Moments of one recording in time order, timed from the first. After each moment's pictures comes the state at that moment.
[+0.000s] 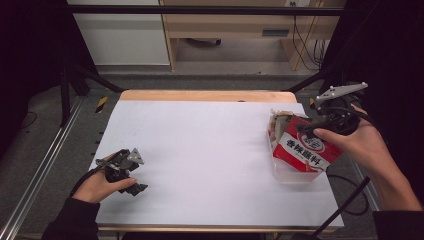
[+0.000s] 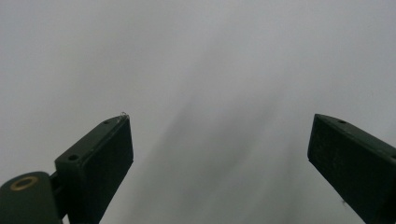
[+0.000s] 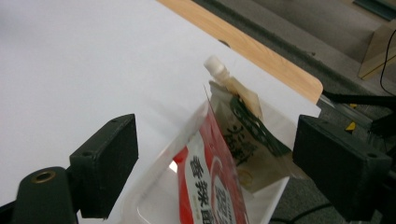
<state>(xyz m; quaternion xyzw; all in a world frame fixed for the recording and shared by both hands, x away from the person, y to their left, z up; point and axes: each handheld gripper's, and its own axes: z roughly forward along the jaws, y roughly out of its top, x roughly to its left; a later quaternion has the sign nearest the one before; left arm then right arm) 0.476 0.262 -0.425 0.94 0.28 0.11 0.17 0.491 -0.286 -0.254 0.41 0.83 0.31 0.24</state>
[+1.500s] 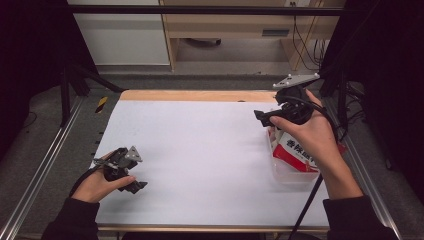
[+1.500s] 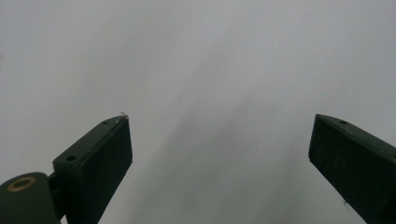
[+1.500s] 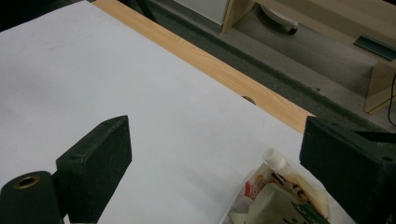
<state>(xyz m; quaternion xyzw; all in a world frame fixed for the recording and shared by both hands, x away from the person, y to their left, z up) 0.477 0.265 -0.422 0.93 0.29 0.12 0.19 0.511 -0.192 -0.247 0.40 0.80 0.36 0.27</state>
